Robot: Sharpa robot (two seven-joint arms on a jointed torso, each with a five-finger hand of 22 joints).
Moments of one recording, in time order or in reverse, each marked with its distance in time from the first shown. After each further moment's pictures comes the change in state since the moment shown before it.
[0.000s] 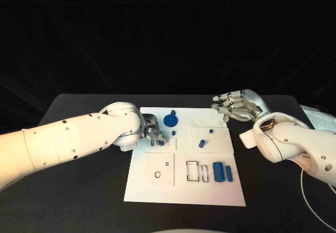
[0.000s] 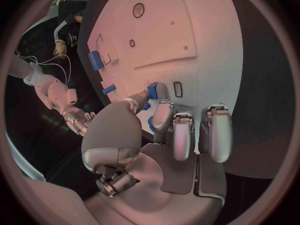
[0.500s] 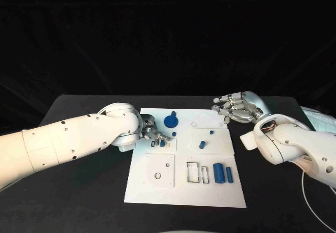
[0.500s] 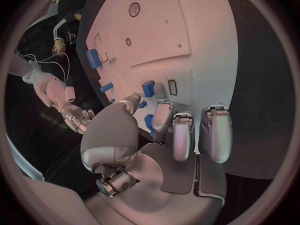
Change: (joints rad) left arm -0.003 -0.011 0.005 -0.011 0.003 -0.010 0.001; left_hand -0.116 -0.027 -0.247 0.125 0.000 0.021 -0.003 0.000 -0.022 0.012 -0.002 0.006 0.008 0.004 -0.003 0.000 0.000 0.000 0.004 -0.004 0.004 0.000; right arm -0.002 -0.002 0.000 0.000 0.003 0.004 0.002; right_hand 0.000 0.000 0.000 0.000 0.000 -0.001 0.001 0.000 0.000 -0.004 0.004 0.000 -0.002 0.000 0.000 -0.004 0.002 0.000 0.000 0.000 -0.004 -0.002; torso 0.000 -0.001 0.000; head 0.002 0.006
